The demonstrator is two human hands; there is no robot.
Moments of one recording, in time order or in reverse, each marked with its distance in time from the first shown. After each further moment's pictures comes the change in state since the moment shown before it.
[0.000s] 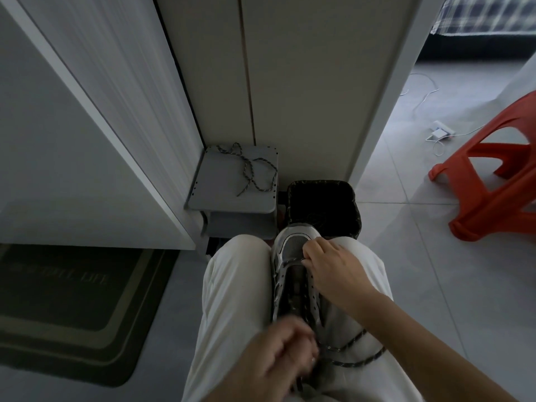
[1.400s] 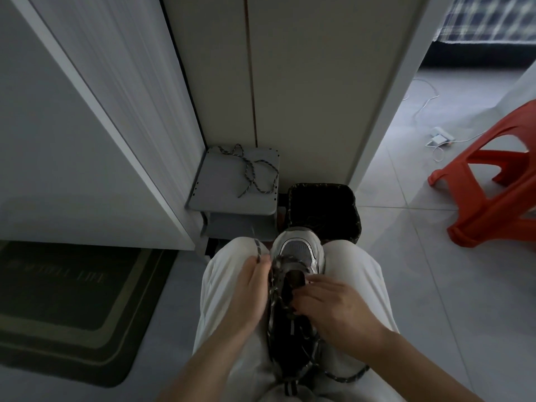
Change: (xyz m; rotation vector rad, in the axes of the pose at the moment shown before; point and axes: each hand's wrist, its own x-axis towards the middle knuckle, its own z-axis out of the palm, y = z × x) left_hand 0.085 -0.034 -0.033 -0.122 0.564 -0.207; right_hand -0.040 -0.022 -0.015 0.144 0.102 -0.436
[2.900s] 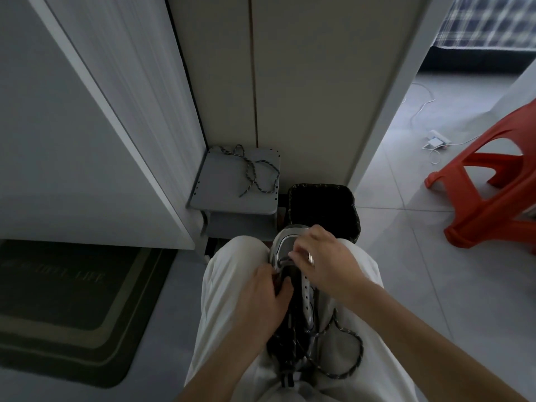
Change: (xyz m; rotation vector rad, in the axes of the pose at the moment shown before) left_hand 0.001 -0.030 0.003 0.701 0.071 0.229; right_hand 0.049 0.031 0.009 0.011 -0.124 0.512
